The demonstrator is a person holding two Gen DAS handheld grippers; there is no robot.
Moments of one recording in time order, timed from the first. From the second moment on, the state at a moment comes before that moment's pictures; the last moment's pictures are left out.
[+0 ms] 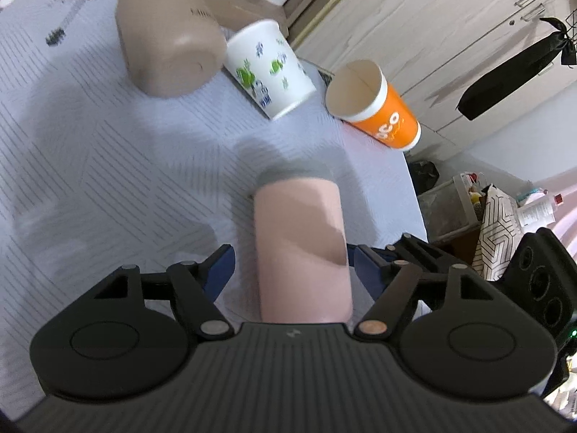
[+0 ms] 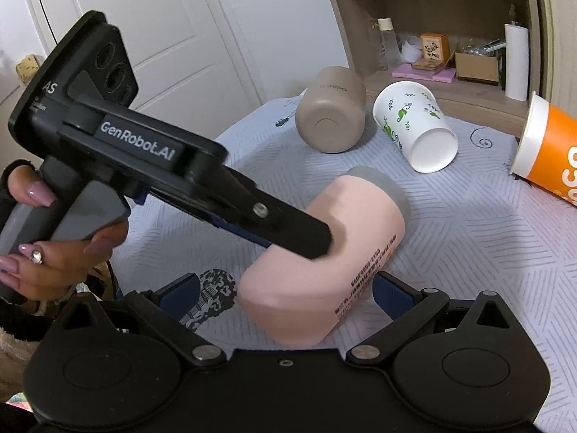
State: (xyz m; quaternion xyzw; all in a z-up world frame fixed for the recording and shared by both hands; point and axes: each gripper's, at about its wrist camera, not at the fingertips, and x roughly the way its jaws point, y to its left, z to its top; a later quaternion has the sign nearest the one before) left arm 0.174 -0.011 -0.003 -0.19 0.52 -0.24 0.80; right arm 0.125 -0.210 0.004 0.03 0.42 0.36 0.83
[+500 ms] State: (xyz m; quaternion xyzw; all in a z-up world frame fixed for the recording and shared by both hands) left arm 0.197 -0.006 -0.021 -0.24 0.51 -0.27 0.78; right arm 0.160 -0.215 -0.005 0.12 0.50 0.31 0.80
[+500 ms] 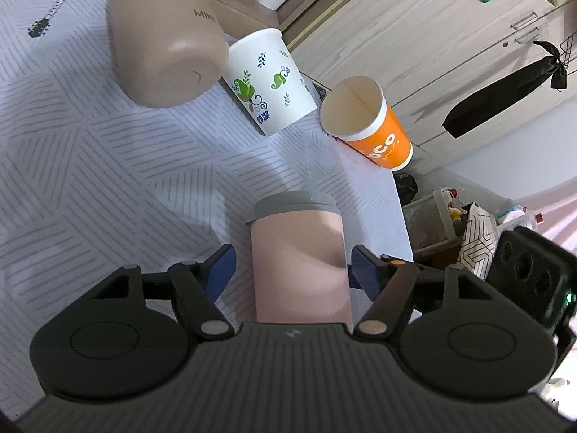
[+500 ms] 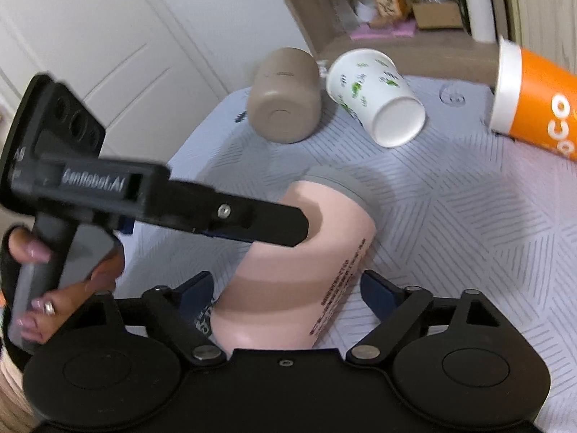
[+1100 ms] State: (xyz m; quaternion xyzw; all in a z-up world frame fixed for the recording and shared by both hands) left arm 0.151 -0.017 0.000 -0.17 0.46 -0.31 0.81; right arm 0.121 -0.213 0.007 0.11 0.46 0.35 0.81
